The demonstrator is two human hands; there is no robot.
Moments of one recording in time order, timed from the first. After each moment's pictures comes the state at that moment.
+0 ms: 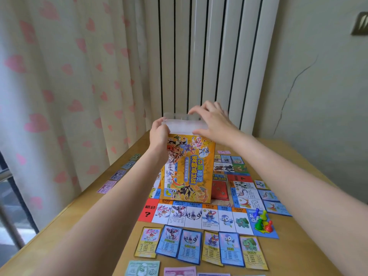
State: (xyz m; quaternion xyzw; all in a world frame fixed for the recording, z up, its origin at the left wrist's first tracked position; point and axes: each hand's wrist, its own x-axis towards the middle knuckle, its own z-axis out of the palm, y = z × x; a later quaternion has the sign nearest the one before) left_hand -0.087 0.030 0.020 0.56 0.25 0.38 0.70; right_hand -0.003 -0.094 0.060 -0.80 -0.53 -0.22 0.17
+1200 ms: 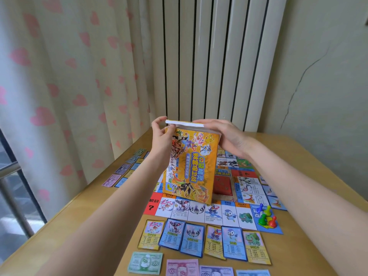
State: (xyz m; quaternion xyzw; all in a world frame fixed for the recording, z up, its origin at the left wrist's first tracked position) left_hand -0.101 0.027 -0.004 0.57 0.16 0.39 0.71; right_hand -0.002 -0.110 0.030 -0.62 -0.42 0.29 0.60
